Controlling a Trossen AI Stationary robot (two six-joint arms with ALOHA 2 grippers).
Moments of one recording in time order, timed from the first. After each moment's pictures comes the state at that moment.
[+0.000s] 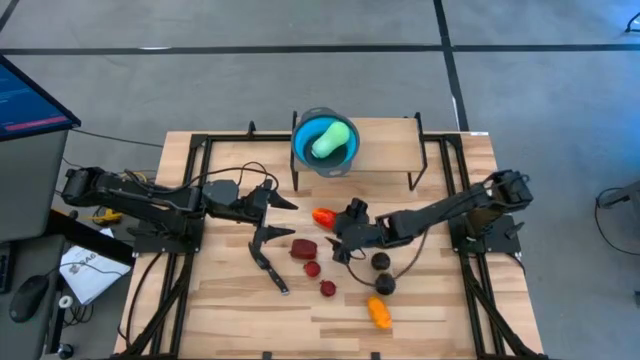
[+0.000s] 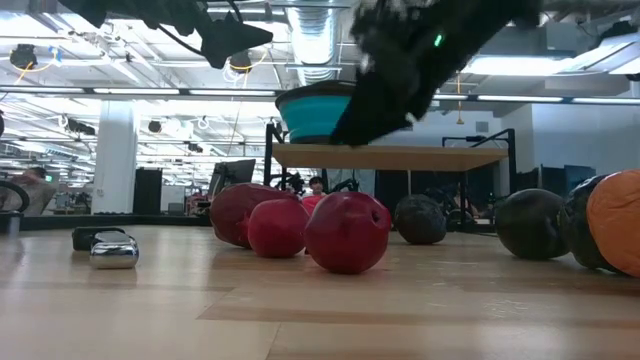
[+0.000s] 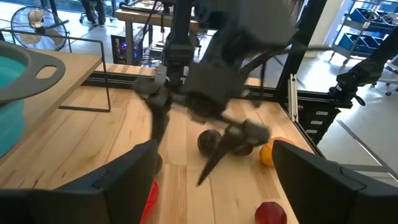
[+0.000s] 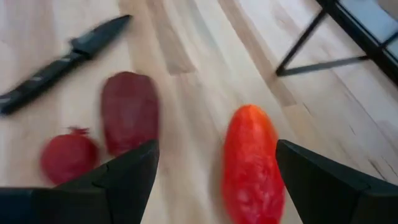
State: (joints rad) left arm -0.07 1.05 0.61 0.24 0.01 -0.12; right arm 0.22 1.71 1.02 -0.11 0.52 0.29
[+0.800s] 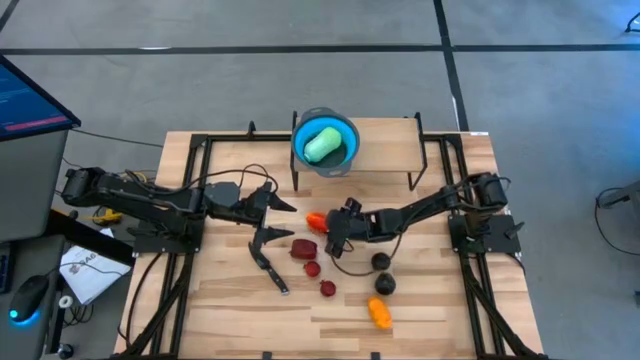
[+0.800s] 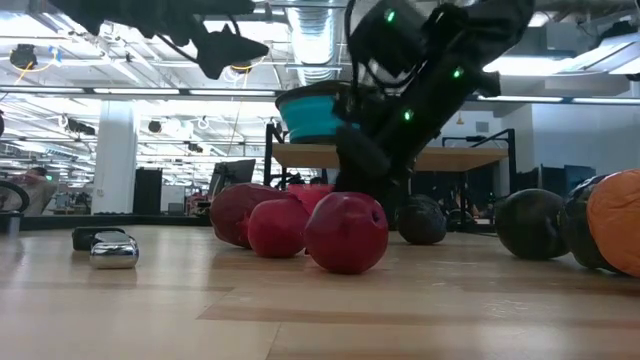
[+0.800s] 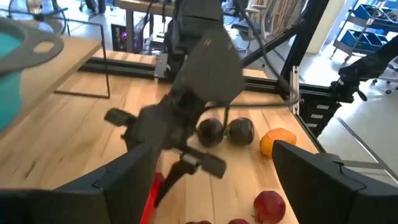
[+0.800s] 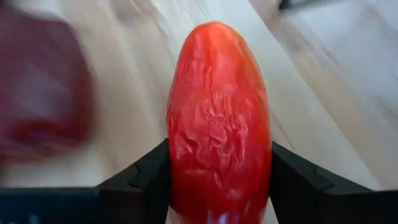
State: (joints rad) left arm -0.06 1.05 0.58 0.24 0.01 -0.15; right arm 0.15 1.88 1.00 0.02 0.42 0.37
